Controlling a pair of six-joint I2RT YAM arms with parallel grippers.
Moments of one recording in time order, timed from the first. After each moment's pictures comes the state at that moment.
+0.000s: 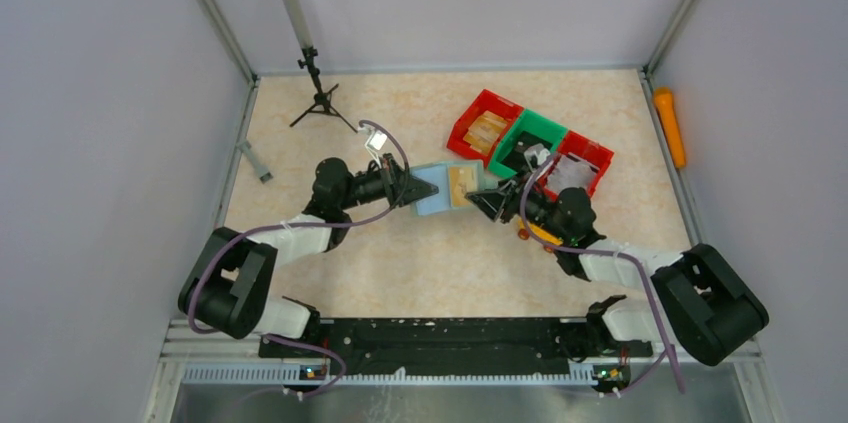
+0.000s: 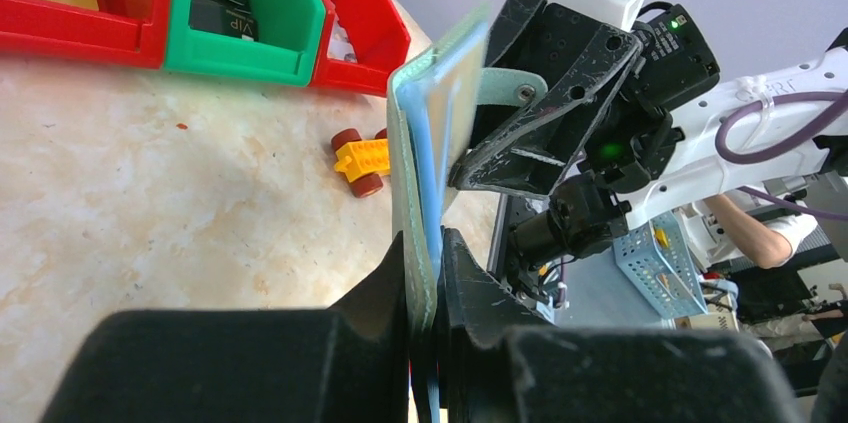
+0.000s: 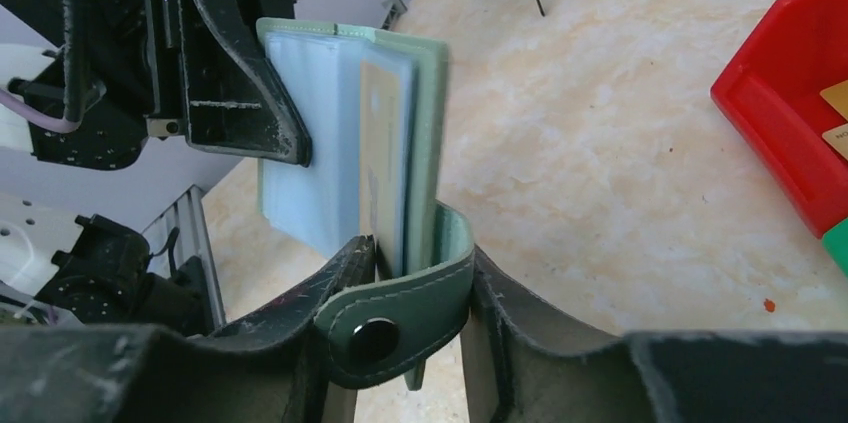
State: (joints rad) left arm -0.40 1.40 0.52 0.94 0.85 -0.82; right arm 0.54 1.25 0.30 1.01 -0.41 0.53
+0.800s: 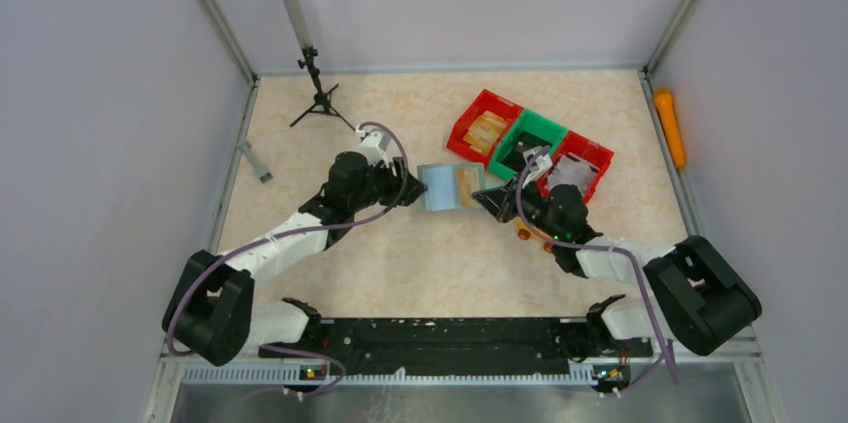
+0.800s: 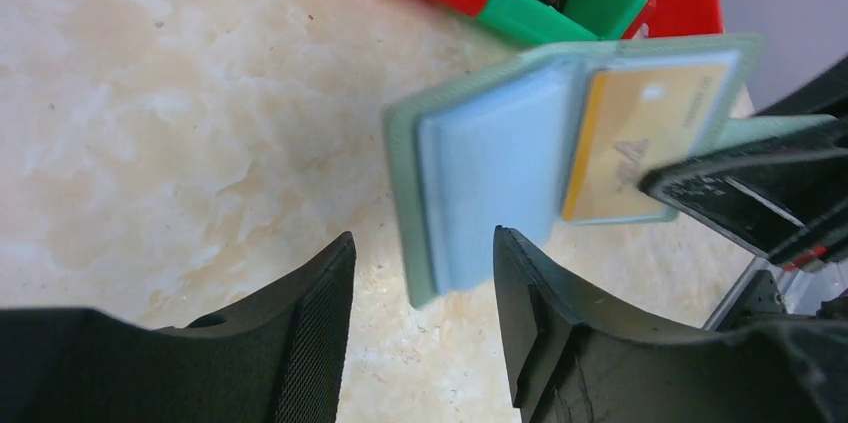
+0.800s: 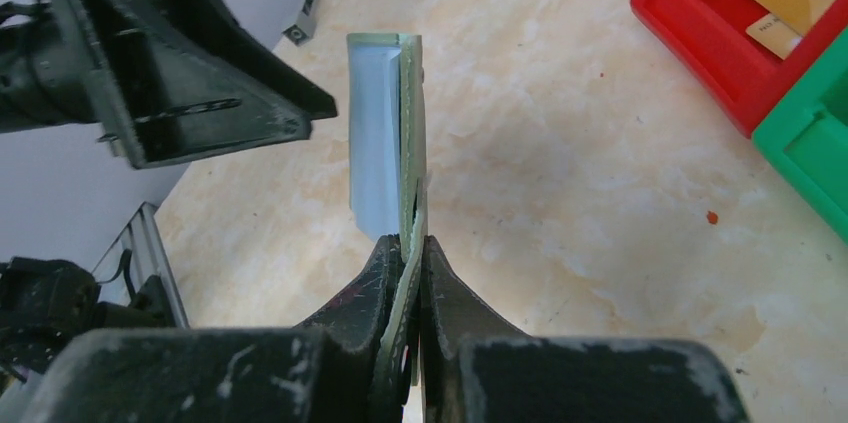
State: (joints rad) left arm -0.48 1.29 0.63 0.25 0.29 -0.52; right arm 0.53 1.29 0.31 0.93 -0.33 0.57
